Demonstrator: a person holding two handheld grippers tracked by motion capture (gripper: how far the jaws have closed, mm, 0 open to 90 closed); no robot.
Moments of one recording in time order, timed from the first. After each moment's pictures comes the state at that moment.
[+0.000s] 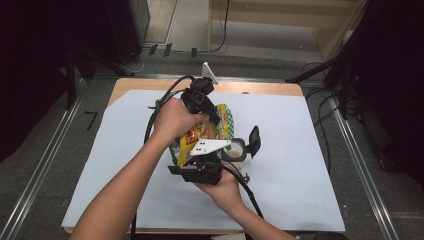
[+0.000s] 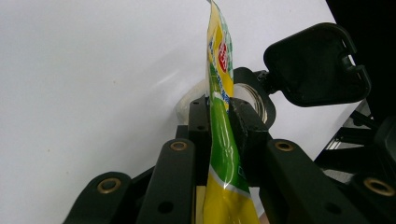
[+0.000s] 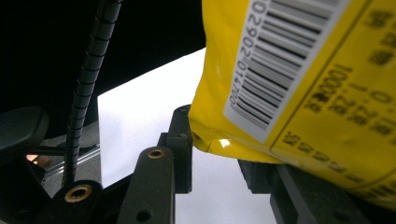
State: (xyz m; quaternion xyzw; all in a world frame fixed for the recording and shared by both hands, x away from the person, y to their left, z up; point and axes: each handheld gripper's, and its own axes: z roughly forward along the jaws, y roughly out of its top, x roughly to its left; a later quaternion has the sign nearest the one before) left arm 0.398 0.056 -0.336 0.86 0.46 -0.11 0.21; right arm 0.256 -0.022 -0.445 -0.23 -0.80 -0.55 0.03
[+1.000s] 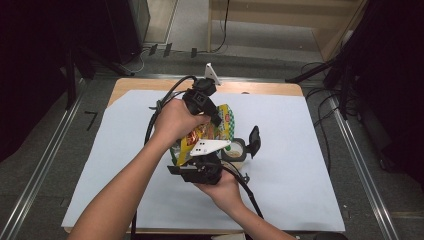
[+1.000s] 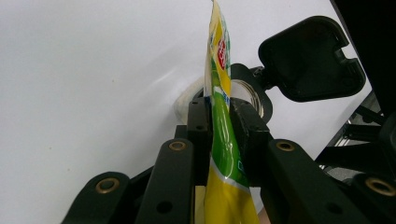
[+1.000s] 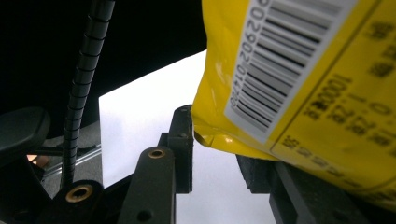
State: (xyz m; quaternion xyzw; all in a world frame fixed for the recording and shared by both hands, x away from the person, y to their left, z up) left arm 0.389 0.049 -0.330 0.86 0.45 -0.09 0.21; right arm 0.255 -0.021 -0.443 -0.23 -0.80 -0.55 0.03
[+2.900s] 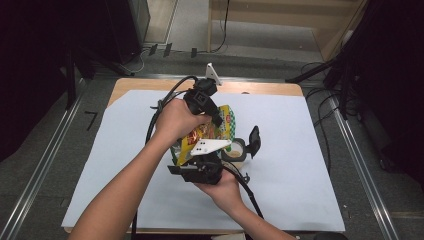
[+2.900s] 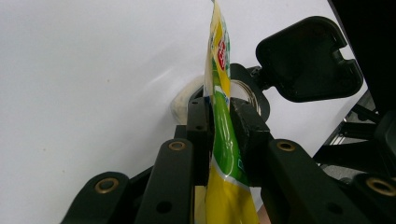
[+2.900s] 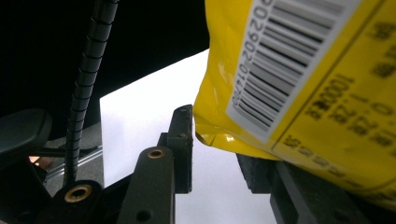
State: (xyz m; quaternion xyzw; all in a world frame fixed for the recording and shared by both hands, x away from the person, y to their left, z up) left arm 0.392 0.048 -0.332 0.86 0.45 -0.10 0.20; right arm 0.255 -0.022 -0.443 -0.23 -0.80 -0.55 0.03
